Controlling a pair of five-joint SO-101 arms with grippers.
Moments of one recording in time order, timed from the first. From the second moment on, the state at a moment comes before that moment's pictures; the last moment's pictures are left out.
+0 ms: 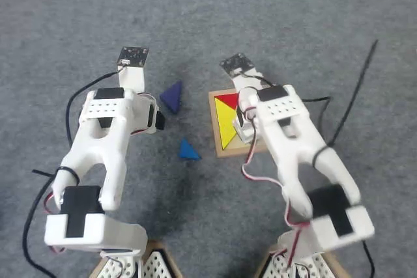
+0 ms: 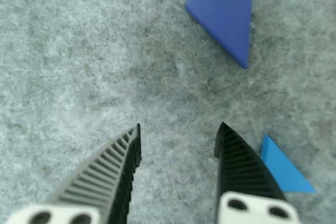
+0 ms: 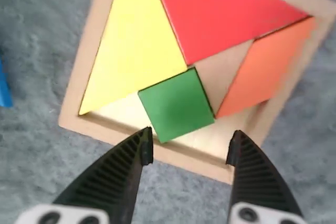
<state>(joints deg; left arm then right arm) -8.3 1.0 31.0 59.1 -1.7 -21.0 -0.9 25.0 60.7 12.5</state>
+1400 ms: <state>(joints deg) -1.2 38.1 -26.1 79.8 0.4 9.6 -35.1 58.0 54.4 9.1</state>
